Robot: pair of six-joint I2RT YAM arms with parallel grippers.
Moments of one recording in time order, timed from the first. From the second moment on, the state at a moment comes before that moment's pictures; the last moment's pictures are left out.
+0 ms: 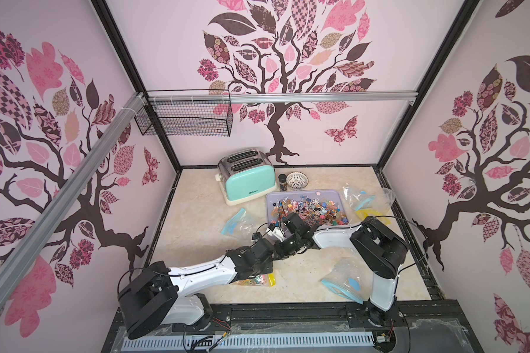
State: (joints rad) left arm -0.95 1.32 0.59 -0.34 -0.10 -0.93; right arm 0.79 1.89 0.98 -0.04 -0.76 0.52
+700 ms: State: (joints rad) left arm -0.95 1.39 0.67 -0.47 -0.23 -1.22; right arm 0.86 1.88 0.96 -0.06 -0.44 0.63
